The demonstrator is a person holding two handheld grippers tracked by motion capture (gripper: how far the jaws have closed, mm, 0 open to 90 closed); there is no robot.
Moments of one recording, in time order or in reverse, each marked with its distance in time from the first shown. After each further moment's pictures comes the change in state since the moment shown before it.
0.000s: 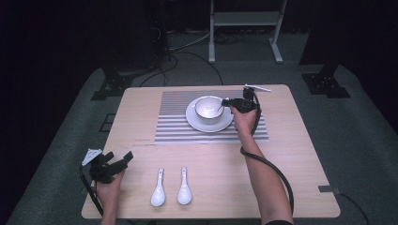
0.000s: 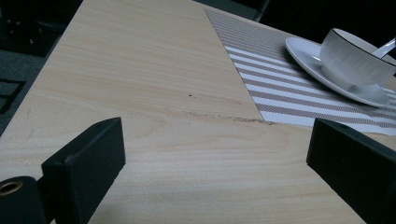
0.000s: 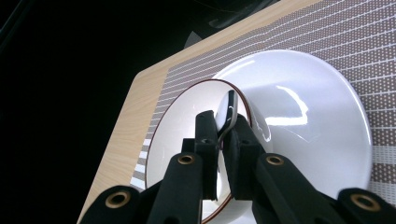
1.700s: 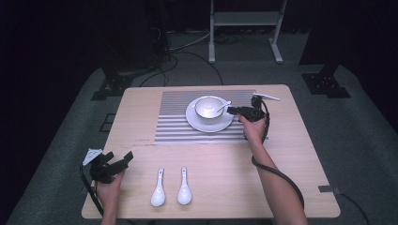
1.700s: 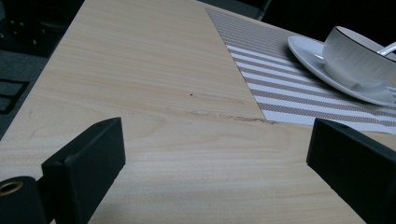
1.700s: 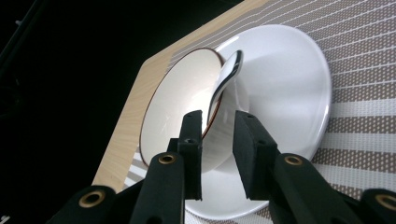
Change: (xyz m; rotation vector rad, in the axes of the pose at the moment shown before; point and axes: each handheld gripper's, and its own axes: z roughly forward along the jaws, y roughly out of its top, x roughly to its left) left arm -0.001 0.000 0.001 0.002 0.011 0.008; right arm -0.024 -0.021 -0.028 0.029 0.063 -0.006
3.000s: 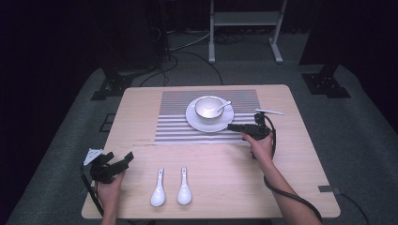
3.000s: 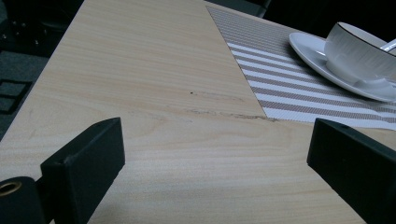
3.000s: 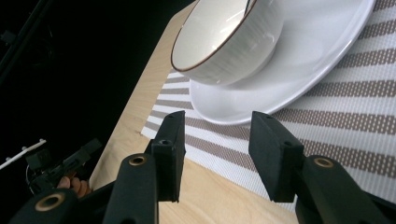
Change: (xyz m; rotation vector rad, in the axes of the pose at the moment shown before) left arm -0.002 0.000 0.000 0.007 0.006 0.009; right arm -0.003 -0.053 -0.032 0.093 0.099 -0.078
